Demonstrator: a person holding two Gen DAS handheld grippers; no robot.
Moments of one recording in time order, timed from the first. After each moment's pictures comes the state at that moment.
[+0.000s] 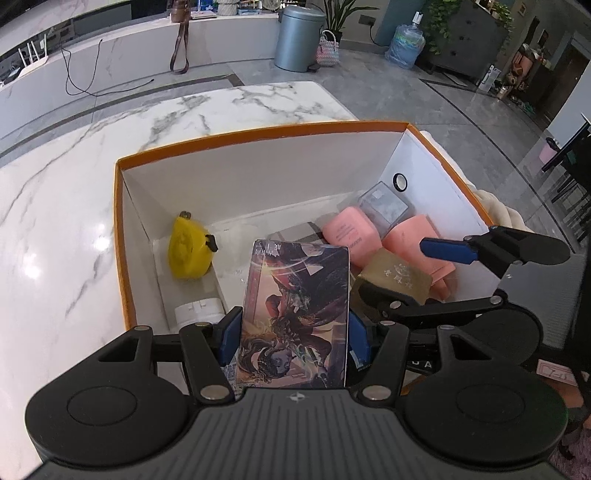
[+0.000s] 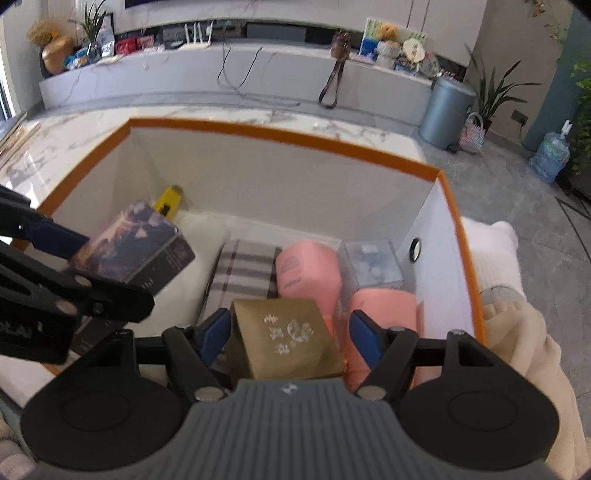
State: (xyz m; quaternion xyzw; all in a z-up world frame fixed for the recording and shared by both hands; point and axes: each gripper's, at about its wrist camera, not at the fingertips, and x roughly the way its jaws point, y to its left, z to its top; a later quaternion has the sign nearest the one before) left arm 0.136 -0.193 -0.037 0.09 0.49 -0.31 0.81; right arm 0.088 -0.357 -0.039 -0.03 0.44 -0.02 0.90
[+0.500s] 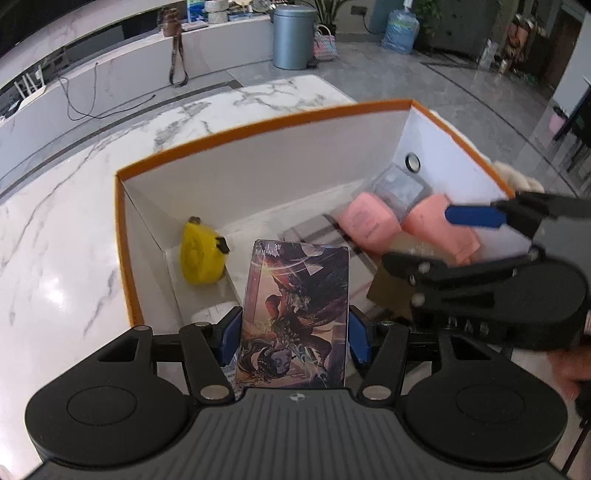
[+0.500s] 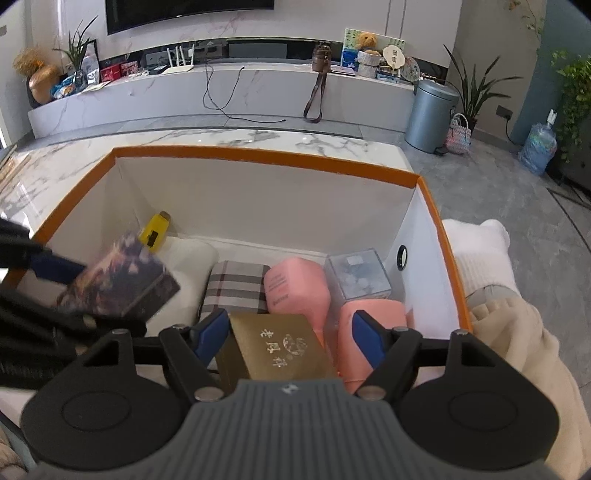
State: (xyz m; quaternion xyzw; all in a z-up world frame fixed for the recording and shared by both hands) left arm 0.129 -0.201 -0.049 0.16 0.48 -0.30 0.81; right arm 0.091 -0.368 -0.036 0.01 0.42 -0.04 0.91
